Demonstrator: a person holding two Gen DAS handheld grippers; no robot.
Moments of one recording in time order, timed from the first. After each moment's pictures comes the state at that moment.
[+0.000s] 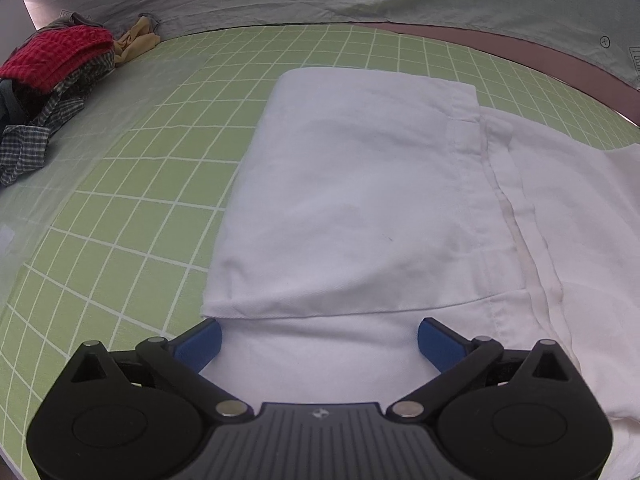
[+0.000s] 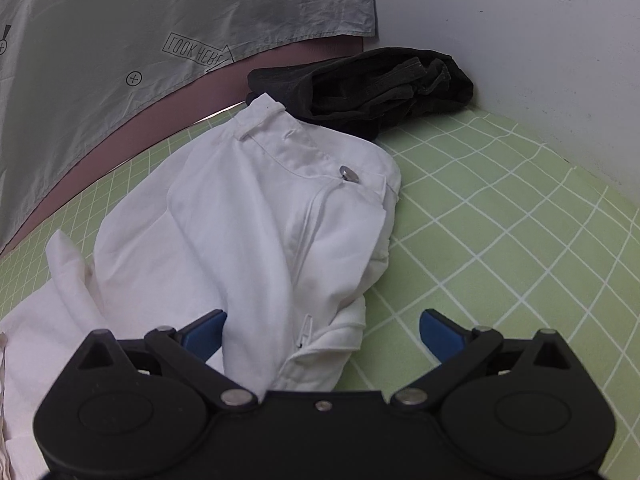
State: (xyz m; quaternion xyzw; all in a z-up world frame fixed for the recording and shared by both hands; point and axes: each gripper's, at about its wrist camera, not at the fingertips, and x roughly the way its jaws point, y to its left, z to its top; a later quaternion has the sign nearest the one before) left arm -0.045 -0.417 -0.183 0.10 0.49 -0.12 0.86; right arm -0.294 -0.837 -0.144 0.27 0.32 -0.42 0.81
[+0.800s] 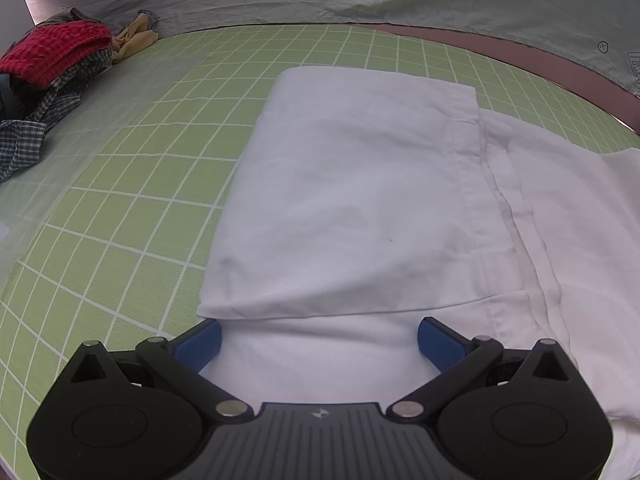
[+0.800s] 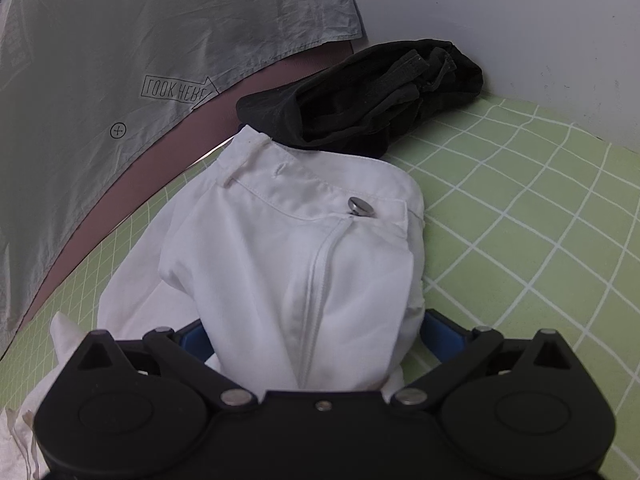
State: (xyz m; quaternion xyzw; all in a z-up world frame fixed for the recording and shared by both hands) left arm -0.041 -0.418 -0.184 0.09 0.49 -0.12 0.86; right arm -0.283 -0.880 -0.158 0.34 0.25 -0.41 0.81
